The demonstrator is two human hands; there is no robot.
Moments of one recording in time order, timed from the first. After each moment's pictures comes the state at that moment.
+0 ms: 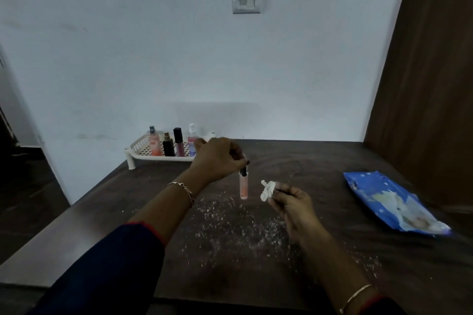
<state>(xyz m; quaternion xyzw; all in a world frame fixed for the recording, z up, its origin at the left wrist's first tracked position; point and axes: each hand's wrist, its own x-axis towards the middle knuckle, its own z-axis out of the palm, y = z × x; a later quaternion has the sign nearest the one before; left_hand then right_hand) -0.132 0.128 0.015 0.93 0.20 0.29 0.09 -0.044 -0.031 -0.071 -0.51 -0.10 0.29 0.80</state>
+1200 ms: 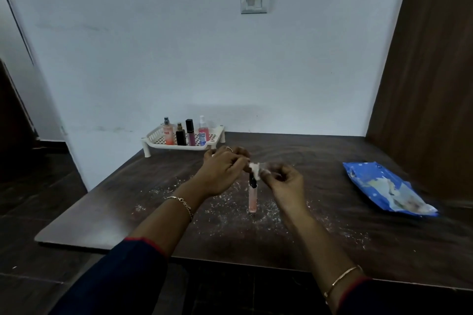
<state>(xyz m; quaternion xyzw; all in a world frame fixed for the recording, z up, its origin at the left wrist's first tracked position) -0.189 0.081 -0.011 0.94 0.14 0.23 0.21 -0.093 -0.045 -0.054 -0.58 -0.26 0.16 0.75</state>
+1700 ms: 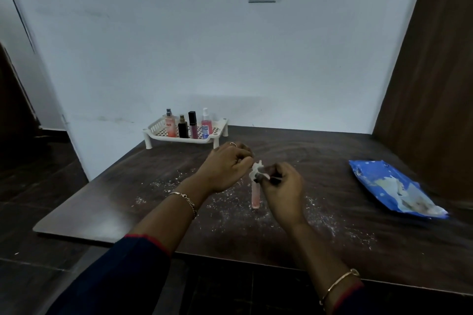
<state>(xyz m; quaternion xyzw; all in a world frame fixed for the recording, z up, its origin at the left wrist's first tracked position) -0.184 0.090 -0.019 0.94 0.12 0.25 0.22 -0.096 -0.036 -0.072 -0.70 -0.37 -0.09 0.60</state>
